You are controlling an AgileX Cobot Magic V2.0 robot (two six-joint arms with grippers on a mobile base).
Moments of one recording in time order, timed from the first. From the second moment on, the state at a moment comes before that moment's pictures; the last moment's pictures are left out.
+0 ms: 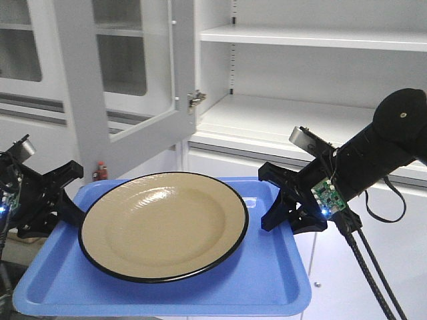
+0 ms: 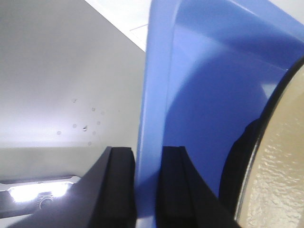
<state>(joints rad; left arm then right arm) 0.00 1.70 -1.61 -0.63 1.21 -0.07 0.21 1.82 -1.79 0.55 1.25 0.11</state>
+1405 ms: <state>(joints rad) 0.00 1.70 -1.61 -0.63 1.21 -0.06 0.21 1.82 -1.79 0.55 1.25 0.11</state>
